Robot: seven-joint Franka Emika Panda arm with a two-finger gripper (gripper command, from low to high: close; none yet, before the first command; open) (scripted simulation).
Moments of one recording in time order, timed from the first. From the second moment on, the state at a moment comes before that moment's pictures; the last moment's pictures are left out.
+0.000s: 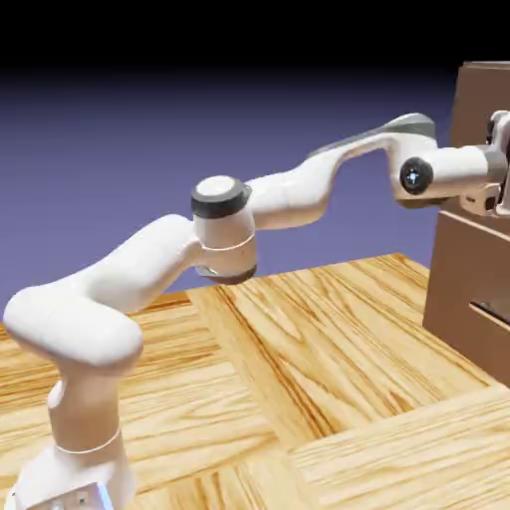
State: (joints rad) arm 0.58 1.30 -1.56 -0.92 2.52 2.76 1.21
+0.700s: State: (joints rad) arm 1.05 1.20 -1.69 -1.64 2.65 2.51 0.92
